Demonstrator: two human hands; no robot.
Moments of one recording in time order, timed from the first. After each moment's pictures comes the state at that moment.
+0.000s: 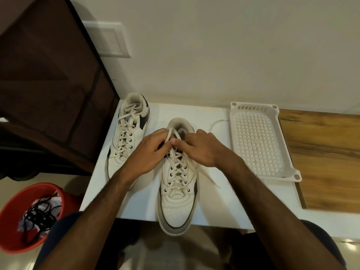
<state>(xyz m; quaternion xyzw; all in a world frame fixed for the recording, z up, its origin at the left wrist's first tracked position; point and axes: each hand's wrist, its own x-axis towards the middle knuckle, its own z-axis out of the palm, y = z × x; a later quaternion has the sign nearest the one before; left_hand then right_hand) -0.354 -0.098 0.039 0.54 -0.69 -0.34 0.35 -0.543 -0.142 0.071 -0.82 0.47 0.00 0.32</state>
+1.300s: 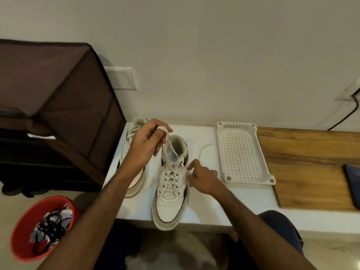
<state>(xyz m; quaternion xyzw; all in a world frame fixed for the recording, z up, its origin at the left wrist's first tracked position) -0.369 -0.070 0.143 0.48 -0.57 -0.42 0.52 -0.570 -0.080 0.044 -0.73 0.59 0.00 0.34</state>
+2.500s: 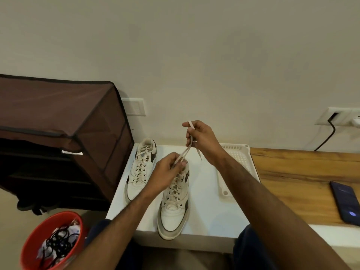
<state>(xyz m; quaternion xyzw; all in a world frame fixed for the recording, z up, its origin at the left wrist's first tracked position) -0.398 -0.048 0.134 0.54 -0.59 -0.41 0.44 -0.551 -0.130 0.204 -0.56 0.43 -0.43 0.57</state>
